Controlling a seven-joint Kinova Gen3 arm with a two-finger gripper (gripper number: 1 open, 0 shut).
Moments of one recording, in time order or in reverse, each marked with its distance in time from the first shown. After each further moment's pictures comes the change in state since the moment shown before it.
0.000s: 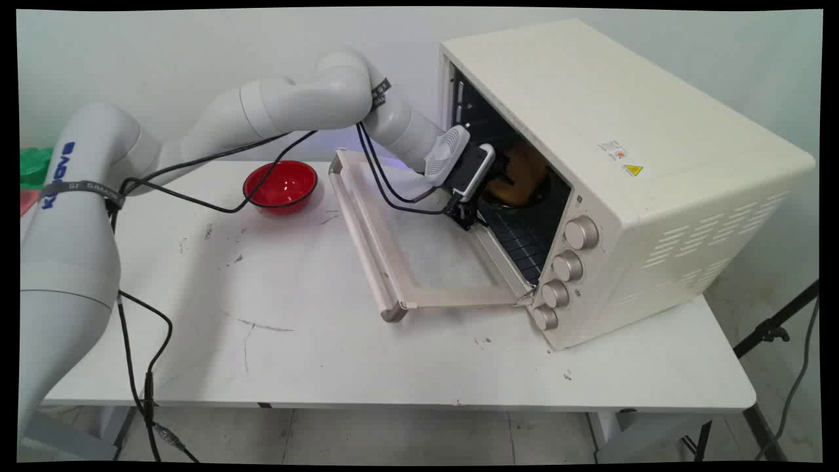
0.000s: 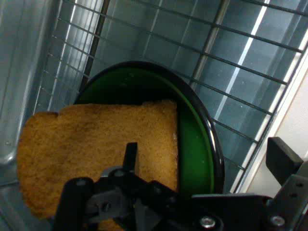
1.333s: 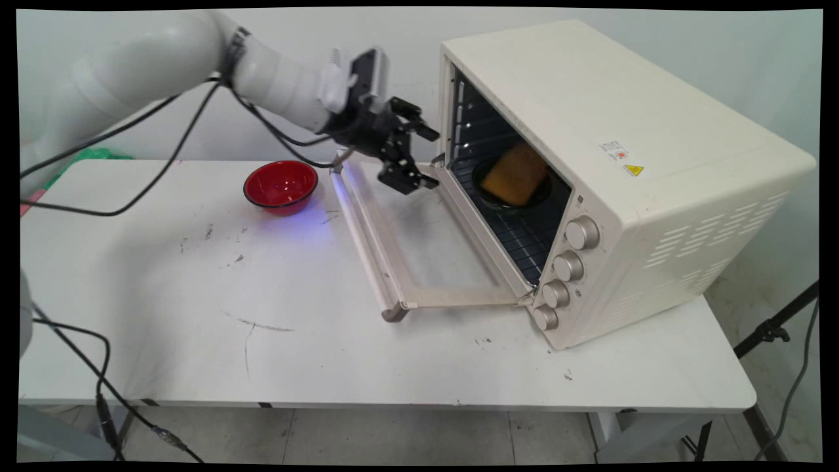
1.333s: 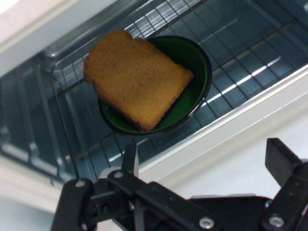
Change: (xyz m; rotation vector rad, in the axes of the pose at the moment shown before) arm -0.049 0.048 -0.163 0.108 0.134 -0.669
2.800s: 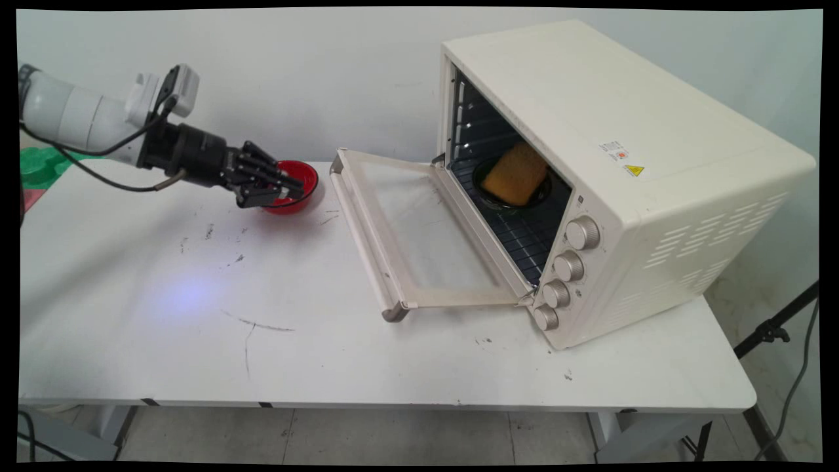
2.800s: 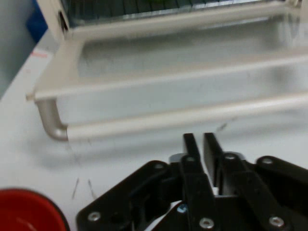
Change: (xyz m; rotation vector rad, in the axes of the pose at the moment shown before) arm -0.146 0.062 -0.169 0.000 -0.018 -0.427
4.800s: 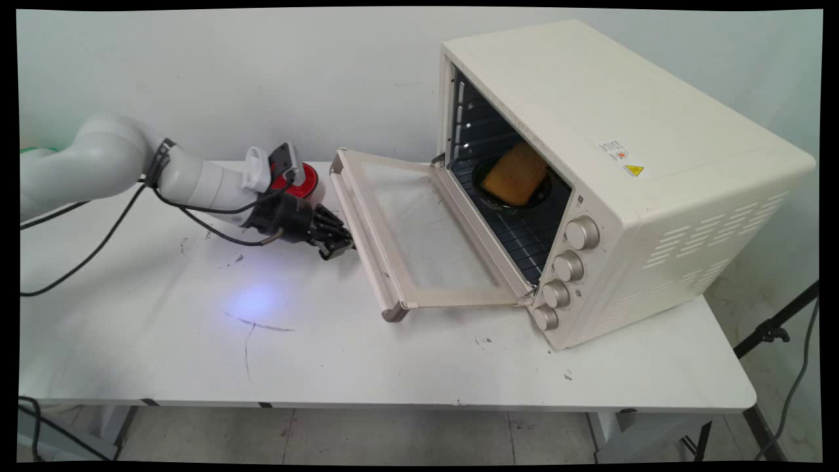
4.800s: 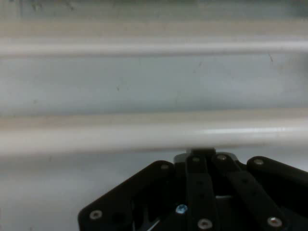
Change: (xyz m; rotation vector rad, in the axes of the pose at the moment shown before) arm -0.012 0.031 0.145 0.011 -0.101 -0.122
